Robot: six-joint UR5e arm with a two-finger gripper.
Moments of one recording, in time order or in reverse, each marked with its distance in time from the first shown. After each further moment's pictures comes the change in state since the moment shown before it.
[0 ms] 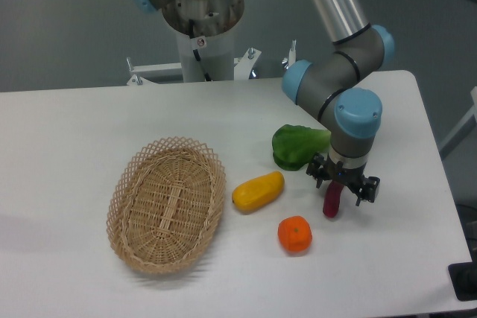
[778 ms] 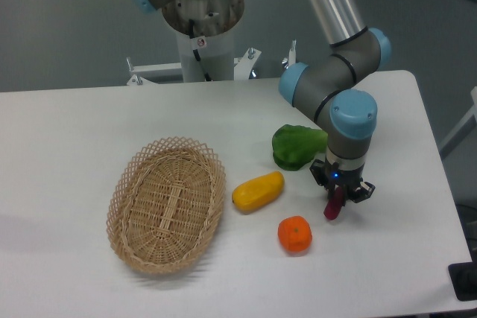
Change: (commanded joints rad) arm 0.002 0.034 0.083 -0.027 0.000 0.078
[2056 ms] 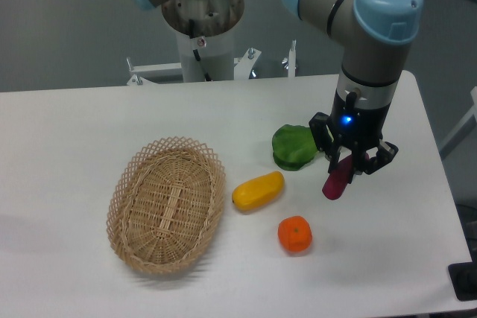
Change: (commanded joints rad) arm -0.060 0.177 0.321 -0.519 -0.158 -0.112
